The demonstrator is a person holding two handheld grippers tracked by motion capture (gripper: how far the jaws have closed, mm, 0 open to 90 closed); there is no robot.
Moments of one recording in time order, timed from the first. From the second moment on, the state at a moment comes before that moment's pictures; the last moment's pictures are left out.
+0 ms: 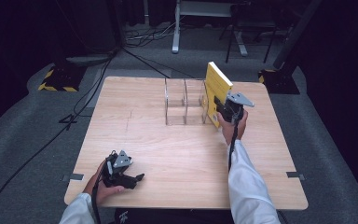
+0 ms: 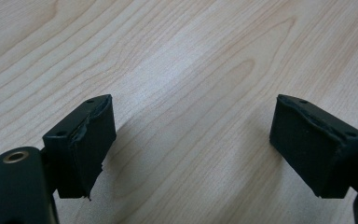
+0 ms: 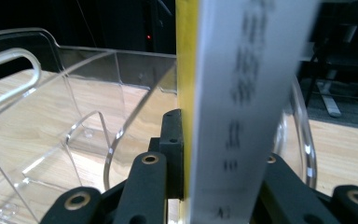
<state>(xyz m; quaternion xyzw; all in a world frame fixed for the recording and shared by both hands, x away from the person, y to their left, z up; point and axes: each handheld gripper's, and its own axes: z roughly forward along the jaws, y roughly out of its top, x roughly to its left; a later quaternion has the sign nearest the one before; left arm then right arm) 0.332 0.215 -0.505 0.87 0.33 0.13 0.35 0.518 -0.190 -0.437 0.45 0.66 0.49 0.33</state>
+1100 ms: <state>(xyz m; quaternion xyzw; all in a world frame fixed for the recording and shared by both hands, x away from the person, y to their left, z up) 0.331 0.215 -0.505 0.87 0.33 0.13 0.35 0.532 -0.173 -0.439 0.47 0.66 0.47 0.36</state>
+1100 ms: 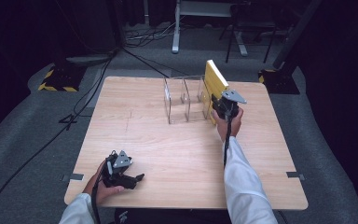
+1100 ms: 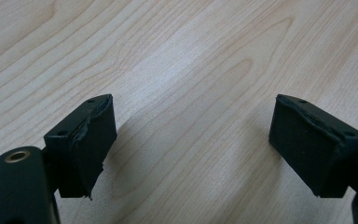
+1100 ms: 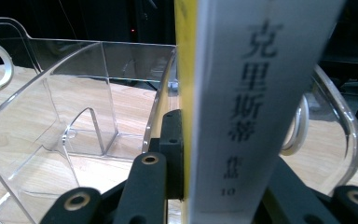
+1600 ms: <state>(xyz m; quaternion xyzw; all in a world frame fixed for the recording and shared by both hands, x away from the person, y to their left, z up) 0.331 0.215 -0.505 0.87 0.33 0.13 0.35 0.526 -0.189 -0.424 0.48 0.66 0.45 0.35</state>
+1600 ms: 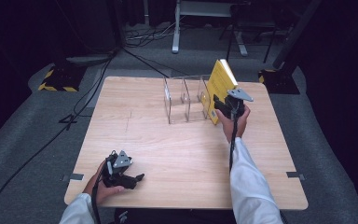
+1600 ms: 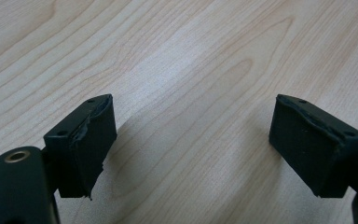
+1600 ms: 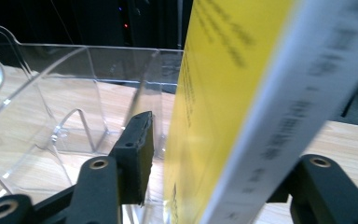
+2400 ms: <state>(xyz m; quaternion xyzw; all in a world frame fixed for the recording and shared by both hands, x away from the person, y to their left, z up) 0.331 0.215 -0.505 0.87 0.33 0.13 0.35 0.499 -0.222 -0.412 0.47 0.68 0.44 0.35</state>
